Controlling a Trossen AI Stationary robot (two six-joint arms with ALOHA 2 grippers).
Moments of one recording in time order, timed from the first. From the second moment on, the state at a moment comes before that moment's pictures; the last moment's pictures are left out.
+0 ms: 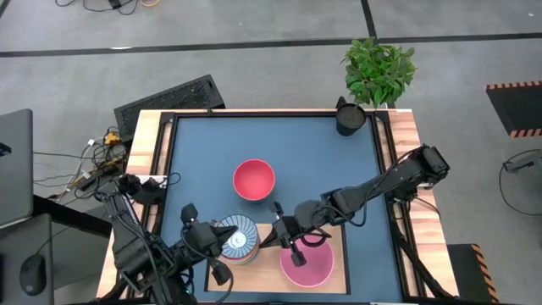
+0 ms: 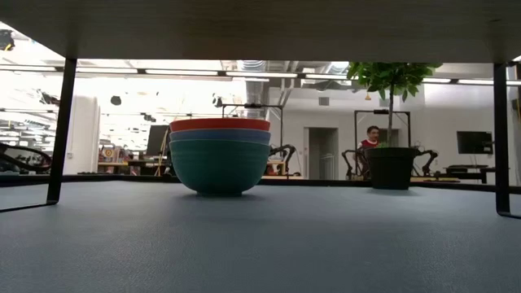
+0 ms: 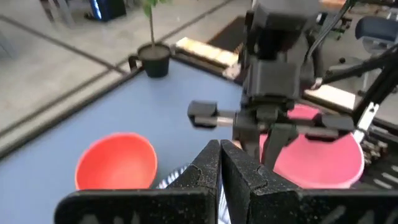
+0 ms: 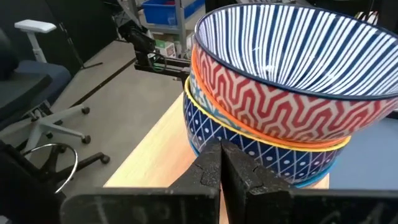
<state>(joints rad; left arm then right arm) -0.85 1.90 2.26 -1.49 -1.14 -1.20 0.39 1.71 1.30 0.10 -0.05 0.06</state>
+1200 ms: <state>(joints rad) -0.88 1.92 2.25 -1.57 -0.97 -1.49 0.40 1.71 1.30 0.13 -0.02 0.00</state>
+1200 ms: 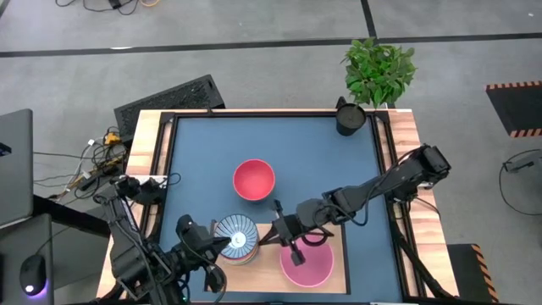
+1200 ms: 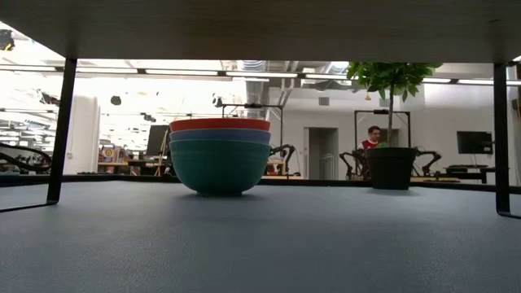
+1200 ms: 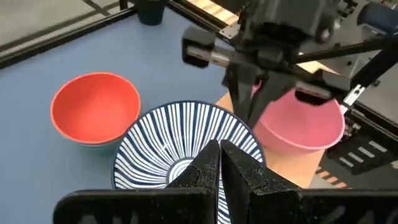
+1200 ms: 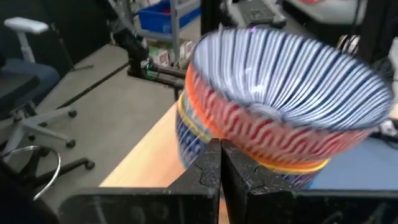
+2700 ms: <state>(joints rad) -0.90 1.90 1.93 -1.58 -0.67 -1.53 0.37 1.77 1.32 0.19 -0.07 0.08</state>
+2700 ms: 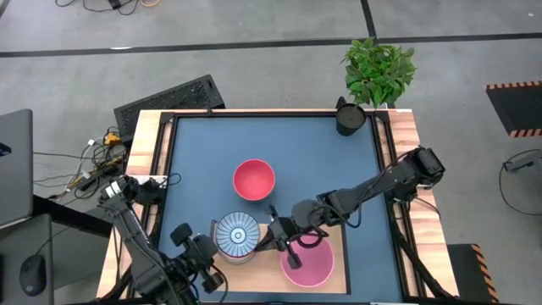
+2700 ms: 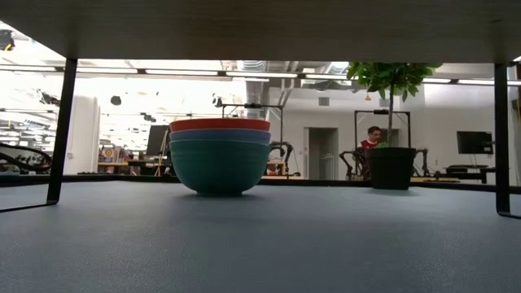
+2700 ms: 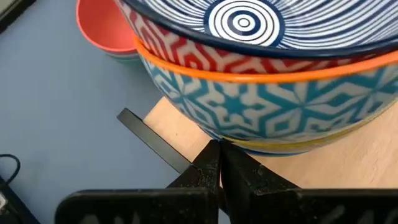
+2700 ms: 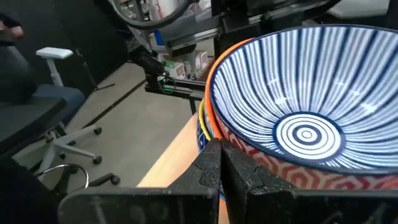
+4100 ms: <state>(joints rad) -1.03 1.90 1.96 -1.57 -0.86 -1.82 0.37 1.77 1.31 0.08 -0.04 0.02</state>
